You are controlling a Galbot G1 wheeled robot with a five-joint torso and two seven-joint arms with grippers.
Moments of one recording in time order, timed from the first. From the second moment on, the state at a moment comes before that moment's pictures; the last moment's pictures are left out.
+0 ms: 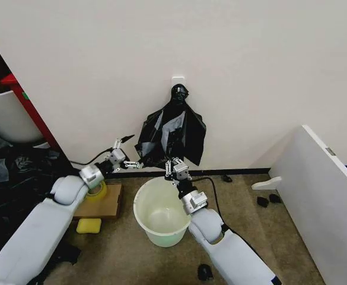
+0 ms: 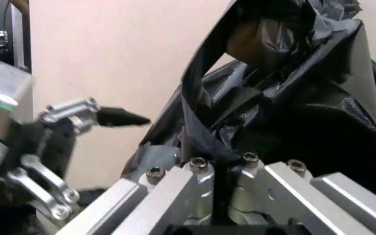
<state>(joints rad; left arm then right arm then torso) 0.75 -0.95 -0.22 -1.41 -0.16 -0.41 0.59 -0.97 1.35 -0.09 1.66 0.08 0.31 0.15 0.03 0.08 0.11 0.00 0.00</state>
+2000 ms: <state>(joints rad) 1.33 -1.18 -0.39 -1.99 -0.42 -0.19 -0.11 -1.28 1.13 -0.21 2.18 0.46 -0.07 0.51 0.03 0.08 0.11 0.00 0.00</state>
